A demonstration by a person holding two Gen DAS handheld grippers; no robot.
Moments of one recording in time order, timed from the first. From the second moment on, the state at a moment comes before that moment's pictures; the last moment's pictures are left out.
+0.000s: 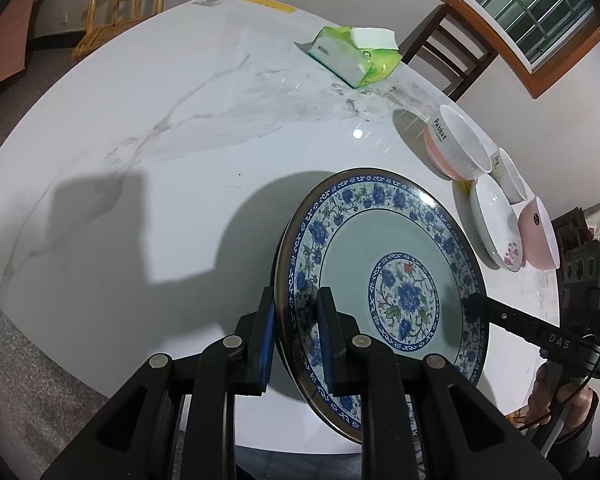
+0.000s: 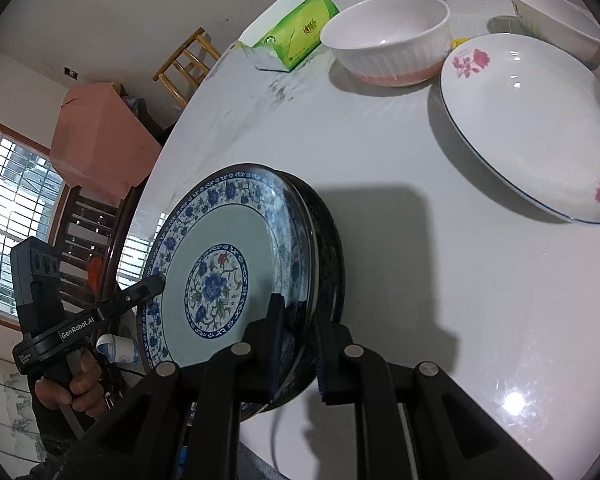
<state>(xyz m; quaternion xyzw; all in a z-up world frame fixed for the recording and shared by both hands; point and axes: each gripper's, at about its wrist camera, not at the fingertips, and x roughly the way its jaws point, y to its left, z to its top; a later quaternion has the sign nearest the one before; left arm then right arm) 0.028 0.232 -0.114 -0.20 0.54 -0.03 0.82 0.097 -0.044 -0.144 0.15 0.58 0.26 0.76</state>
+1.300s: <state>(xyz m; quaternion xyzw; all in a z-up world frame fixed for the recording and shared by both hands) 0.034 0.227 -0.120 -0.18 0.54 0.00 0.83 0.085 0.005 -0.118 -0.05 0.57 0.21 0.79</state>
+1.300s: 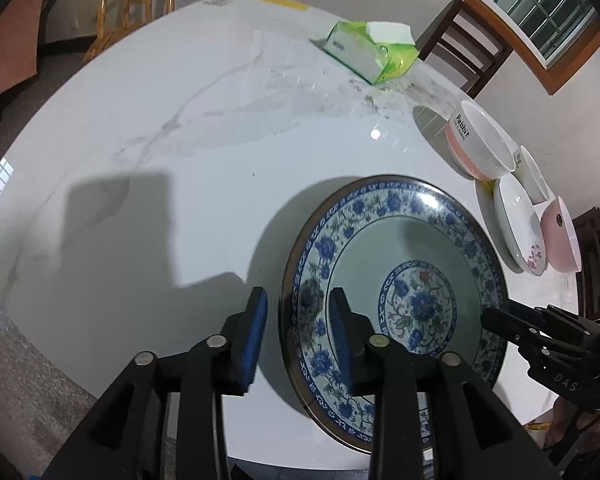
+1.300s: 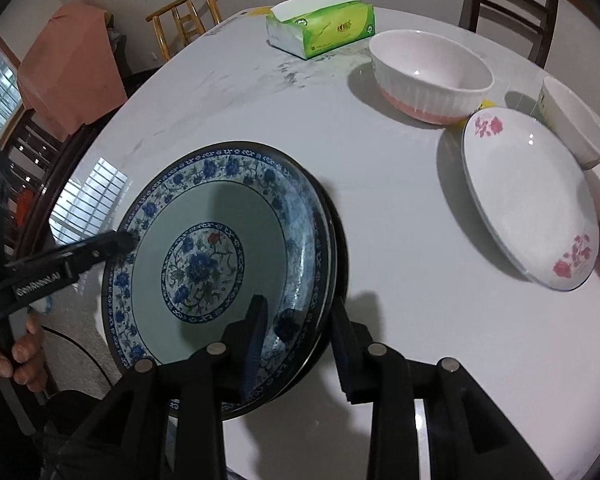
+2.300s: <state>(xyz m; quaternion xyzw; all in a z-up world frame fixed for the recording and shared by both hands) 0.061 0.076 -0.062 -0.07 0.39 -0.06 0.92 0.082 -0.191 -0.099 0.05 0.44 0.06 0.89</state>
